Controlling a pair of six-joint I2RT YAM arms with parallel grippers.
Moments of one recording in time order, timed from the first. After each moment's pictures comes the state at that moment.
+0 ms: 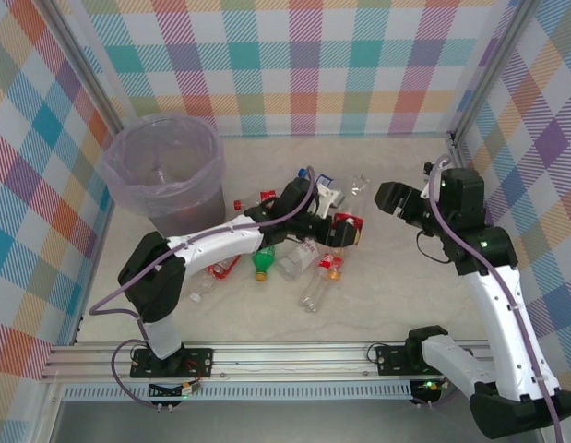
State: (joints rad) left arm -0.84 1.77 1.36 -0.16 0.51 -0.52; right arm 0.20 0.91 1.19 -0.81 -0.20 0.54
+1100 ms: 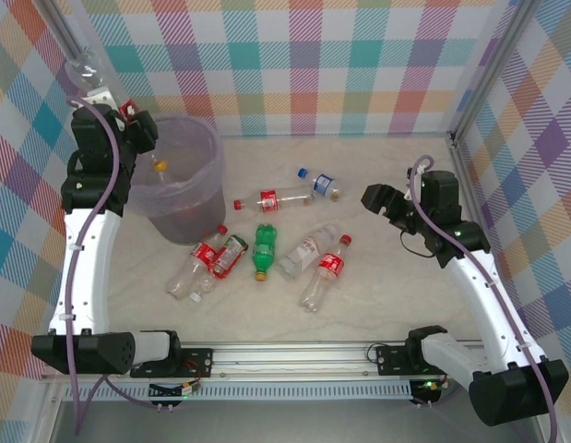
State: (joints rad) left arm 0.01 1.28 1.59 -0.59 -0.19 -0.26; right arm 0.20 1.01 1.02 -0.62 -0.31 0.64
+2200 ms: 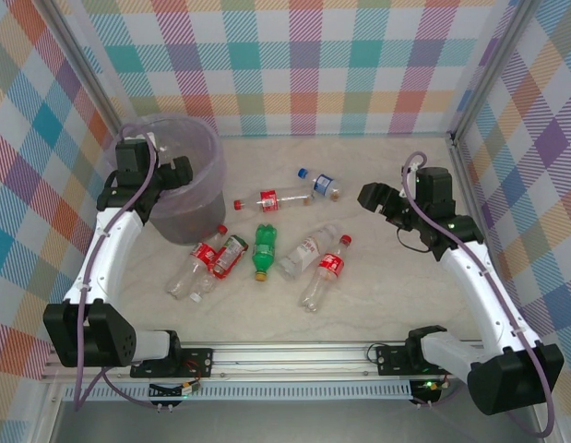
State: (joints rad) left arm 0.02 1.32 1.25 -0.52 -0.05 -0.19; right arm 0.20 1.07 1.02 -0.59 -0.32 0.62
